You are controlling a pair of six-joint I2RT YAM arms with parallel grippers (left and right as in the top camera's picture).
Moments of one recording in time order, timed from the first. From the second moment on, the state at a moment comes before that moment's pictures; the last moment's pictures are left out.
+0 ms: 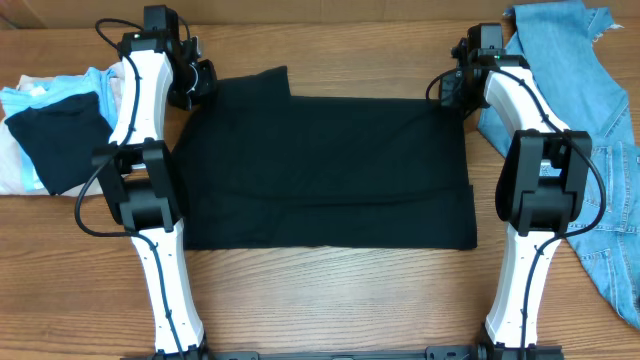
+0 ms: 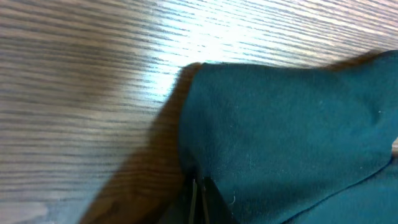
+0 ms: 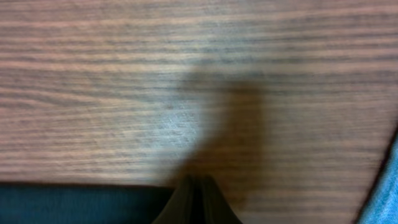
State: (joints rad) left arm 0.09 2.54 2.36 -1.13 0.25 -0.16; right arm -0.03 2.40 1.94 -0.74 -0.04 0.04
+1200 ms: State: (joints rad) left arm 0.09 2.54 2.53 -1.69 0.12 -0.16; right arm -0.03 2.41 2.28 -1.60 -0.02 0.04
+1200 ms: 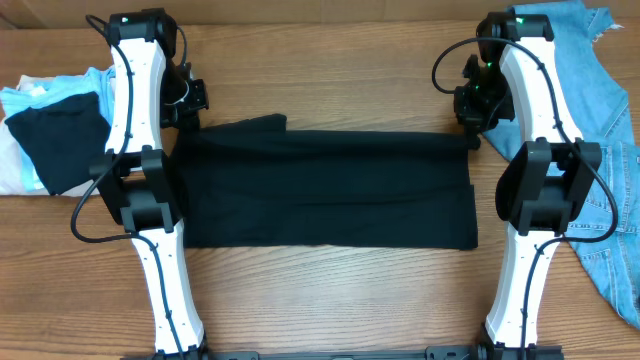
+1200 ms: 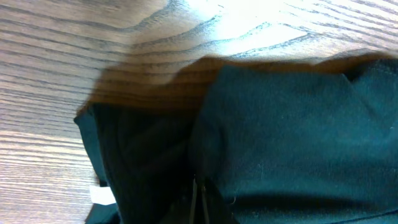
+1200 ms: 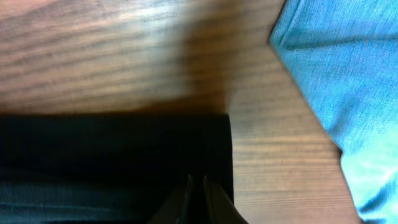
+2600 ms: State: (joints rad) left arm 0.09 2.33 2.02 -1.65 0.05 -0.15; right arm -0.05 2.28 1.95 -1.64 0.00 0.15
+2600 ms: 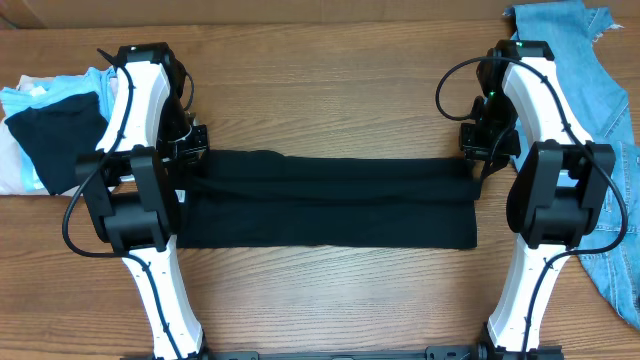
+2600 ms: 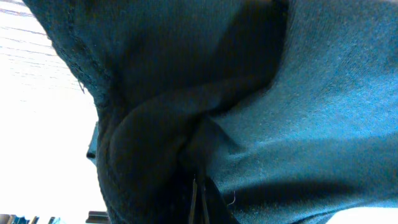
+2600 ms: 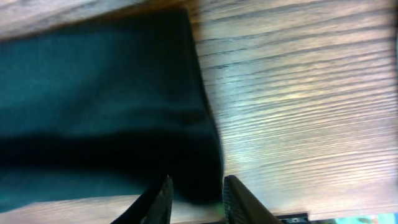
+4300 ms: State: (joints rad) left arm 0.04 2.33 1.80 -1.69 -0.21 -0.24; right arm -0.06 2.28 1.95 -1.63 0.01 0.15
